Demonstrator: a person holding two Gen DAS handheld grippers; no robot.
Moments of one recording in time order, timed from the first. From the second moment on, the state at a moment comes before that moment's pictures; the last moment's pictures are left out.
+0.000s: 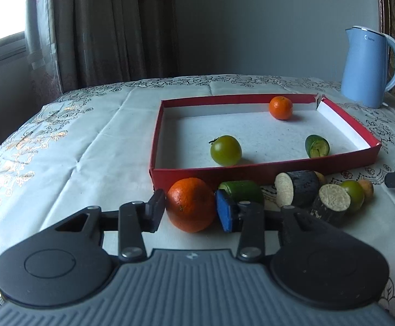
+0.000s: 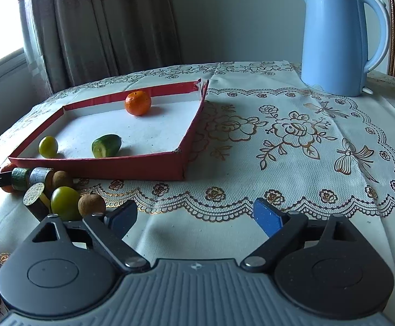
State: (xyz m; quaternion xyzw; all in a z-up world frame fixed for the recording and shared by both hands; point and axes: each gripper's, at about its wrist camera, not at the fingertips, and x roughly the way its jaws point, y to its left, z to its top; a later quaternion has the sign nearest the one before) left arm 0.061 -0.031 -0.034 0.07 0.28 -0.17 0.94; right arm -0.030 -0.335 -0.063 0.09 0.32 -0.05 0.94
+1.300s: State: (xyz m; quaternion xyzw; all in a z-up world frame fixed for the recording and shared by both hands) left arm 0.095 -0.048 0.023 0.06 0.22 -0.15 0.96; right arm -0.023 -0.320 -0.066 0.03 0.34 -0.08 0.94
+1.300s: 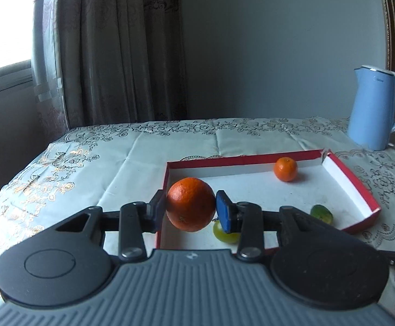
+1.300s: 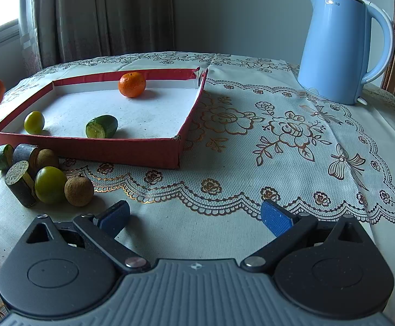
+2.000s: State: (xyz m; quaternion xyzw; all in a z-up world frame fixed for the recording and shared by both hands) left arm 0.133 -0.066 -0.028 0.07 0.28 -0.12 0.95; right arm -0.023 -0.320 -0.066 0.03 0.34 -0.08 0.94
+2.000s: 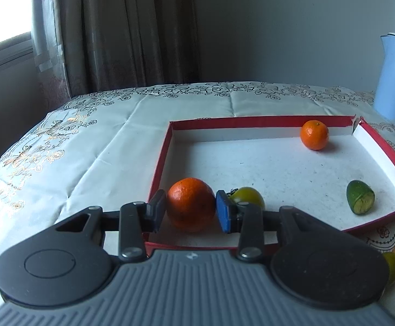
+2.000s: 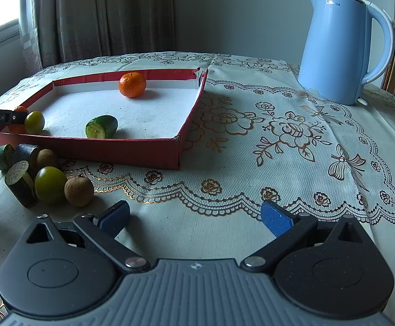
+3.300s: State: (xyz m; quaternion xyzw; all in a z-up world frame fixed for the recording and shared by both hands) left arm 0.062 0.091 -0.043 -0.11 0.30 -0.02 0.95; right arm -0.040 -0.271 -0.051 -0.07 0.26 0.00 0.96
